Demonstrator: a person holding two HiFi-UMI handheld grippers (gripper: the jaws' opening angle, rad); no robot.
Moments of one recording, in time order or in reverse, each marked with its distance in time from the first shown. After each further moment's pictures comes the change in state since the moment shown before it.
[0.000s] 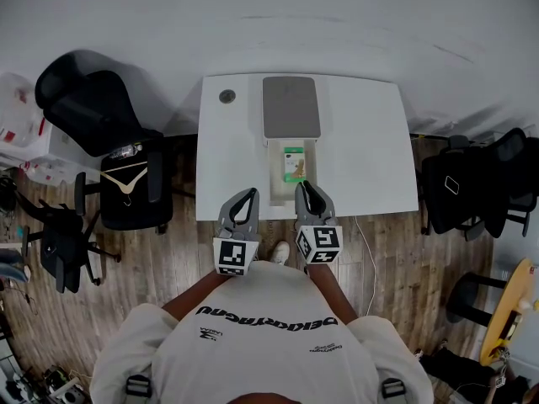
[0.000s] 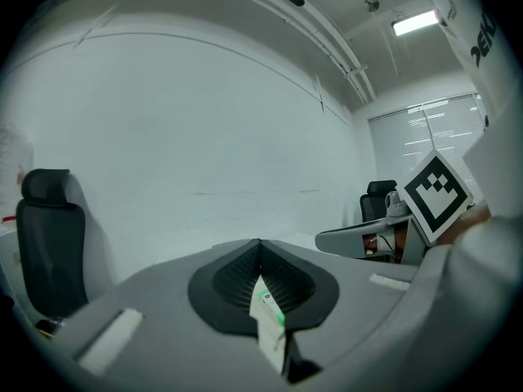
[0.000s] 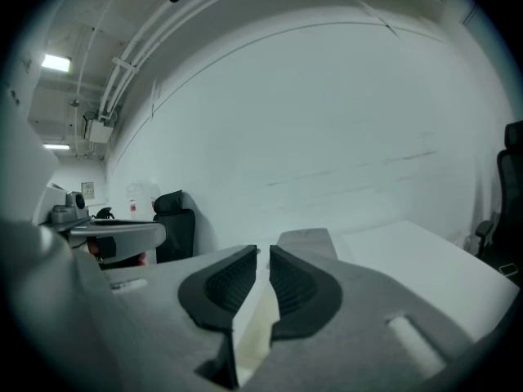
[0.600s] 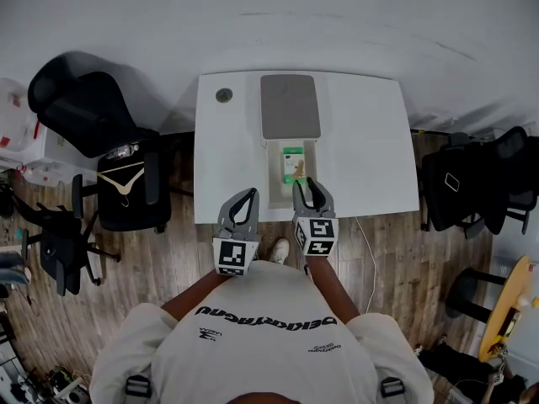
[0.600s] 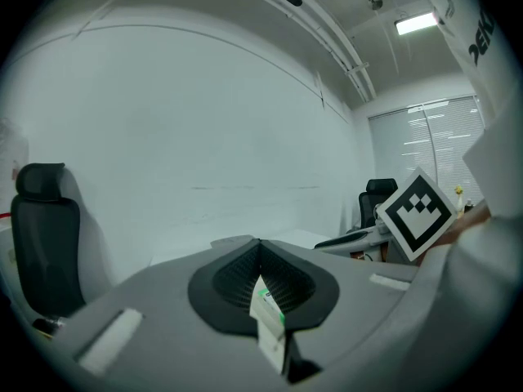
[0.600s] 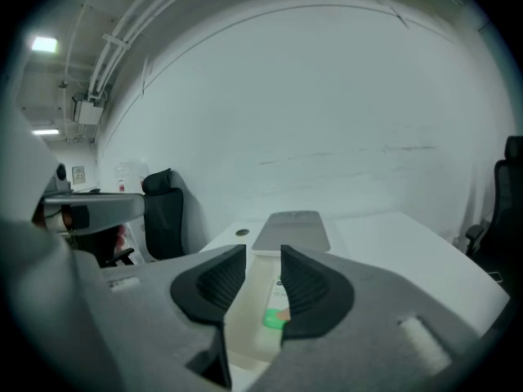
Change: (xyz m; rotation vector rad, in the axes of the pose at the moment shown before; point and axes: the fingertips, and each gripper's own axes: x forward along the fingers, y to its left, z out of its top) left arm 0.017 0.006 -0.010 -0.008 0.024 -0.018; right arm 0.032 -0.021 -0.034 -0.031 0.130 -0.057
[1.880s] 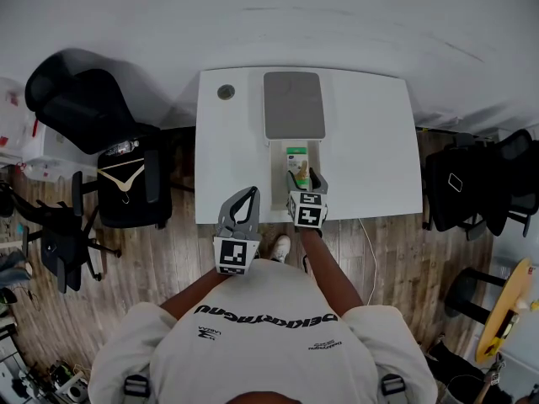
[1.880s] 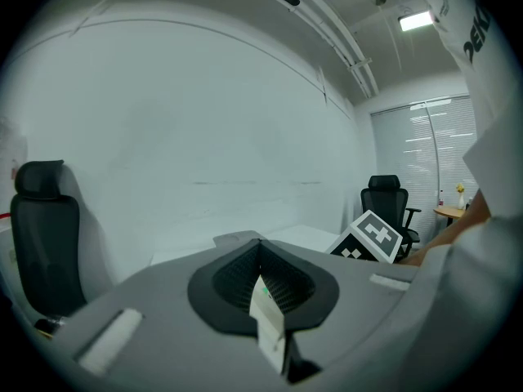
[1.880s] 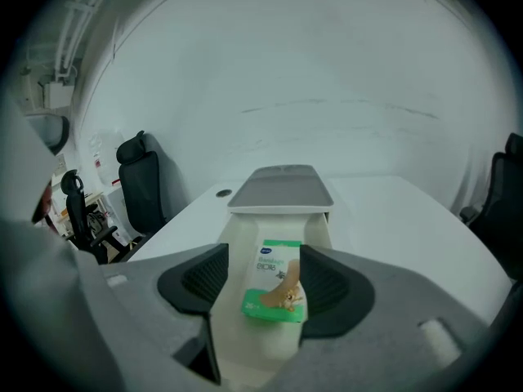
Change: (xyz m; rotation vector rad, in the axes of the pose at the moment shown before) left arm 0.012 0.010 -0.008 0.003 0.033 0.006; right arm 0.082 -0.025 -0.072 0.035 0.267 -0.080
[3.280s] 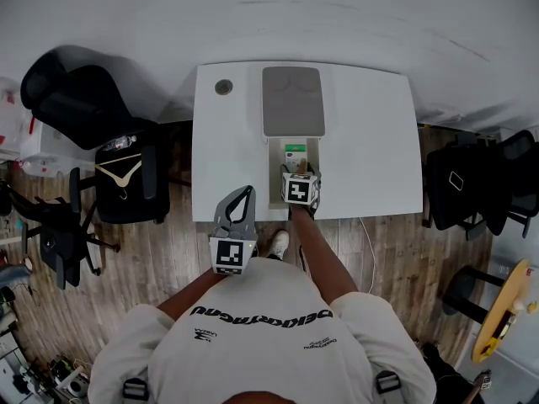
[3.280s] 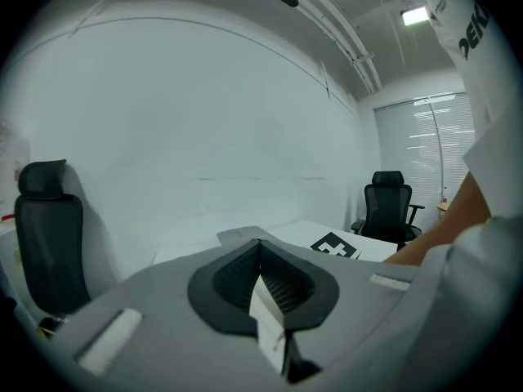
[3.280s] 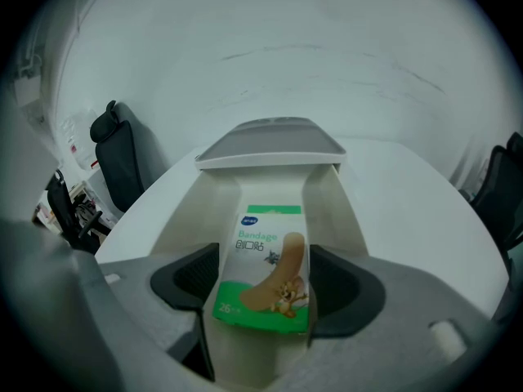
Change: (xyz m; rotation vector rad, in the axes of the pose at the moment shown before) left arm 0.004 0.004 -0.007 0.003 0.024 0.023; right arm 0.068 -0.018 -0.048 0.016 0.244 -0.063
